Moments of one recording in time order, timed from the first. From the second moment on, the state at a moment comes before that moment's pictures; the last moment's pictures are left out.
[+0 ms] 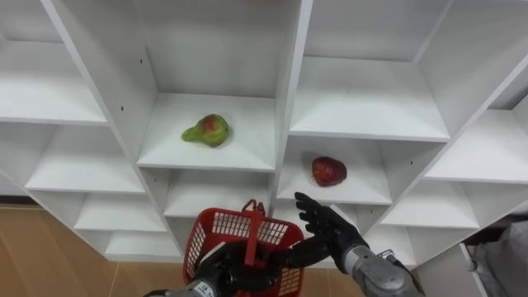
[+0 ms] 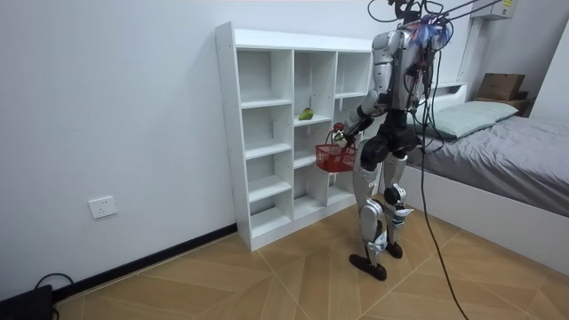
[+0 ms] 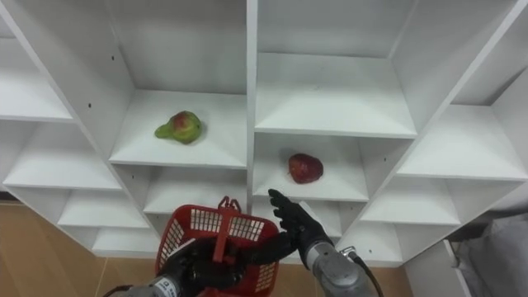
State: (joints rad) left arm 0.11 0.14 -0.32 0.47 -0.31 0.18 -0.20; right arm 0.02 -0.15 0.28 0.43 0.04 0.15 0.13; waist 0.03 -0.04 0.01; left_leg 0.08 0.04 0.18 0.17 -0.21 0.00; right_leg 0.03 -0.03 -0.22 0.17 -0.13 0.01
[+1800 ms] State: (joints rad) left arm 0.19 0.12 -0.18 0.60 -0.31 0.17 -0.20; right arm 0.04 -0.17 0.32 0.00 -0.17 0.22 0.48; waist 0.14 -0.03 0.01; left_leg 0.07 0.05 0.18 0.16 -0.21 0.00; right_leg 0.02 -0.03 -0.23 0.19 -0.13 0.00
